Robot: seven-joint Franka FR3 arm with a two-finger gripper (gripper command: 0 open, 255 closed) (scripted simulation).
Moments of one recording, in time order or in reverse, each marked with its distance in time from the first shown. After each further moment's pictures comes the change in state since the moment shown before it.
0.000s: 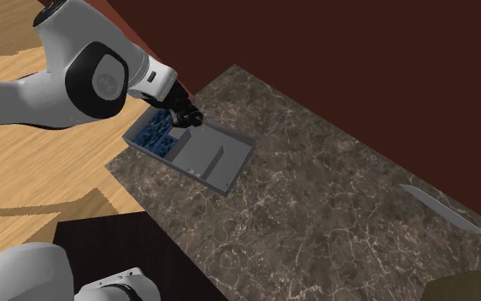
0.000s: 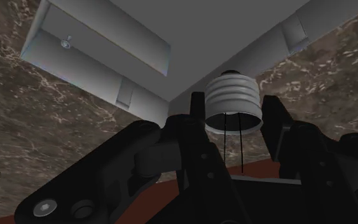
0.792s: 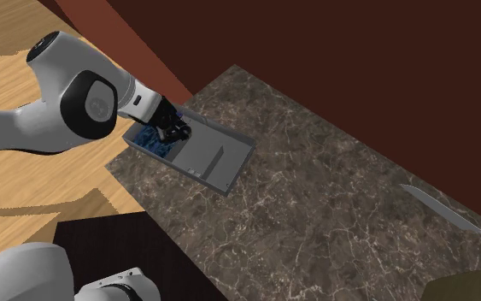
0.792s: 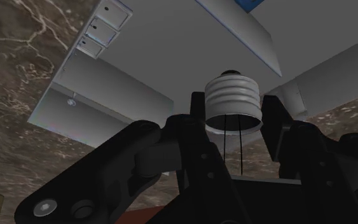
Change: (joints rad) arm -0.006 -0.006 0.129 -0.090 0.009 0.086 0.121
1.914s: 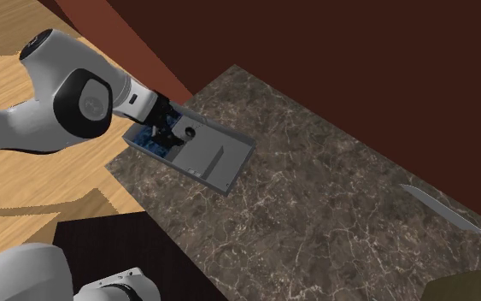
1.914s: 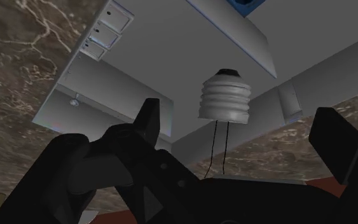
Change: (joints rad) arm 0.036 -0.015 -0.018 0.000 0.015 -0.020 0.000
